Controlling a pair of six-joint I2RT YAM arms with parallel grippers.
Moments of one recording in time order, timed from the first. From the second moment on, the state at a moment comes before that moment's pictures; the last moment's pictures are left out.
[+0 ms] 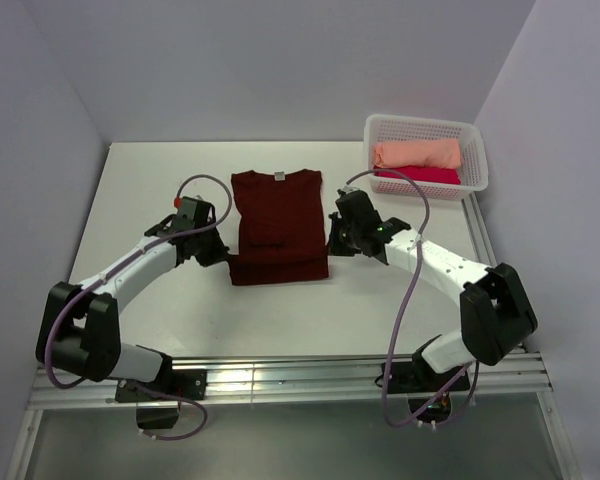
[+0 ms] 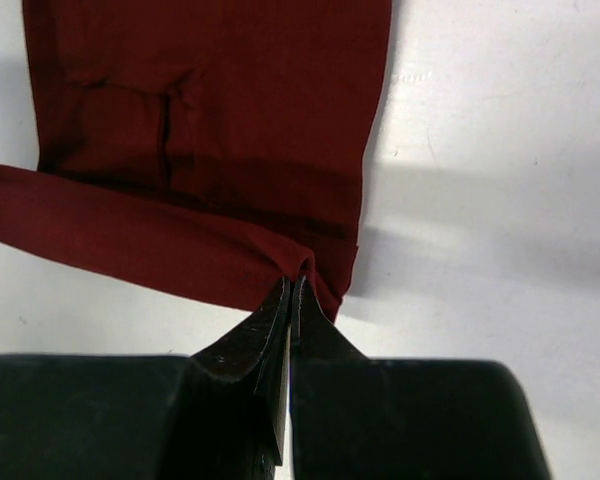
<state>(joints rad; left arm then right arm) -0.34 1.39 0.86 -0.45 0.02 -0.79 0.56 1.43 0.95 -0.39 0.00 0.55</state>
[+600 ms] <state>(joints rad) -0.29 1.55 1.01 -0.43 0.05 -0.73 0.50 1.60 1.09 -0.39 -0.02 0.51</state>
